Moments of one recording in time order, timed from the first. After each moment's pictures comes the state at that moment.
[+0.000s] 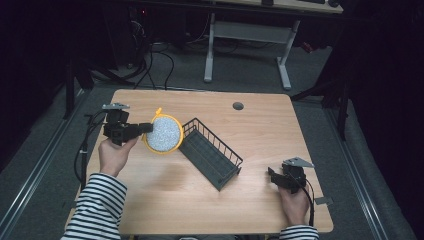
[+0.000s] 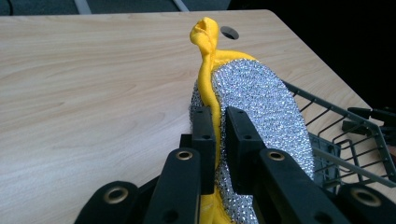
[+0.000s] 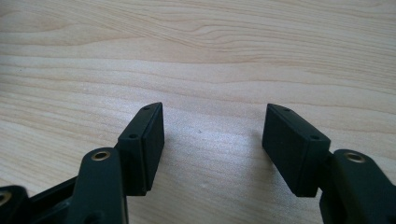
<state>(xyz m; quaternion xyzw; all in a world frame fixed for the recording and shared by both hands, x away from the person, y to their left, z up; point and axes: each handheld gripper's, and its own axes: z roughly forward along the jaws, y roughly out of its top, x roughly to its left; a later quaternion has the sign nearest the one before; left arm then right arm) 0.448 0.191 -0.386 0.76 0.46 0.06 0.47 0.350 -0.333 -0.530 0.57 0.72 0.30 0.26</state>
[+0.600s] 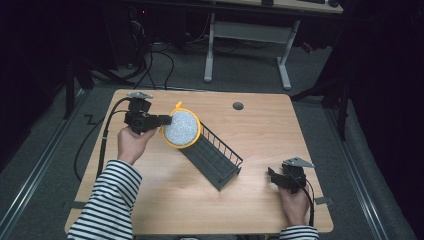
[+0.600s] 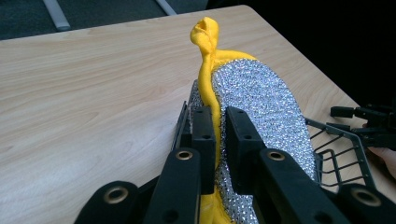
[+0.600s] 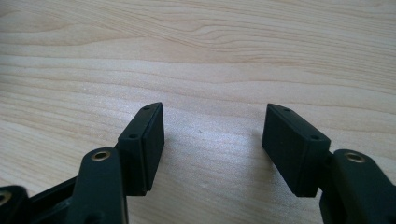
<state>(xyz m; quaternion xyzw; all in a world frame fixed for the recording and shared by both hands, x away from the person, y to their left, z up) 0.473 0.134 -0.369 0.79 0.41 0.05 0.45 0.350 -0.333 -0.530 0.57 0.72 0.30 0.26</state>
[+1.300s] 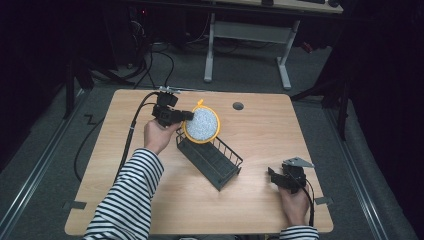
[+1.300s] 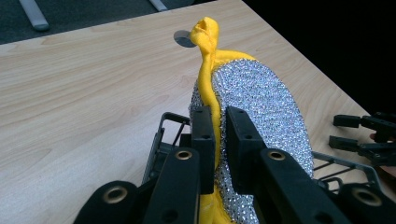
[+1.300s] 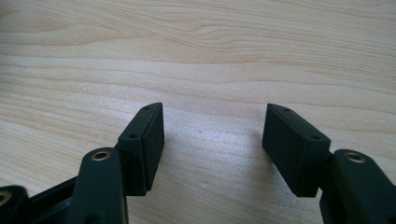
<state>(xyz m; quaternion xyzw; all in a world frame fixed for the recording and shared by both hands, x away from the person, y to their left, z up) 0.505 0.075 -0.384 0.81 0.40 0.05 0.44 0.350 -0.333 -0.530 0.57 0.72 0.30 0.26</state>
